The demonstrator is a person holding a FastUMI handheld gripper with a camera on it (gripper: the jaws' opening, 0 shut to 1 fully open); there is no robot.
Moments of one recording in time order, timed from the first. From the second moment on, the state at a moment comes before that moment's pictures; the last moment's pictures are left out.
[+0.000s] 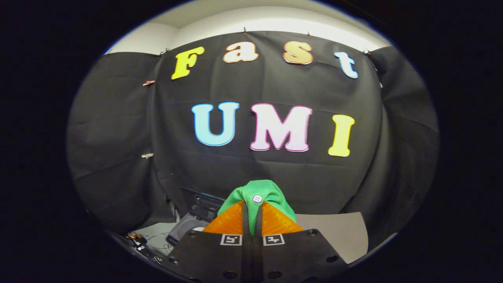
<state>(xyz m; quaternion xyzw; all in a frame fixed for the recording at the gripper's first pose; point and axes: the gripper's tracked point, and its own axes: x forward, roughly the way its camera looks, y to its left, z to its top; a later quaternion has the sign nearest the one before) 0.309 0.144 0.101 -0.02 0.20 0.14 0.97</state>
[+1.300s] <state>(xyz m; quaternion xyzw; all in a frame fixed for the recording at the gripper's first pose) 0.347 0.320 -0.218 -0.11 0.38 0.32 0.86</state>
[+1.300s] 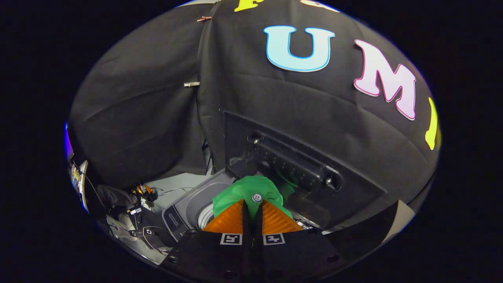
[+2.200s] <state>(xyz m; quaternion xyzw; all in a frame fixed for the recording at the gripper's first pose) 0.350 0.340 -0.193 -0.11 0.31 0.37 0.87</state>
